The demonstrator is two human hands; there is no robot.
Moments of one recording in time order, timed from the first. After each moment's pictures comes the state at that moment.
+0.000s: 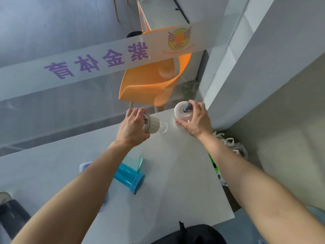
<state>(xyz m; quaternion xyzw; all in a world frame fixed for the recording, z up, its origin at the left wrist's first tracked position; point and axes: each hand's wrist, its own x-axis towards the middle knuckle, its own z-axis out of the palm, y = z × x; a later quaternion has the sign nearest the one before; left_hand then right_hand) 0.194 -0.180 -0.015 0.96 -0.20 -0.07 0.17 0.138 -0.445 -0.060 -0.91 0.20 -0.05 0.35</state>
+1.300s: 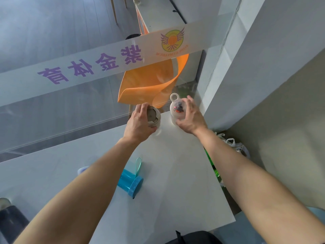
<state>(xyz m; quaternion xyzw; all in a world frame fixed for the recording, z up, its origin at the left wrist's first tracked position) 0.211 -0.217 -0.027 0.95 -0.18 -0.08 0.23 0.163 -0.449 -0.060 -0.92 0.16 -0.01 0.35</state>
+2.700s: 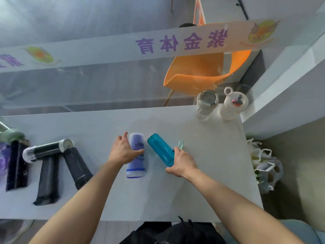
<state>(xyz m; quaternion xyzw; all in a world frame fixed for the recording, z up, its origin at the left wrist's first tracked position) 0.085 0.055 -0.053 0.94 0.15 -0.26 0.14 0.029 -0.201 -0.091 -0.93 0.03 0.30 0.21</state>
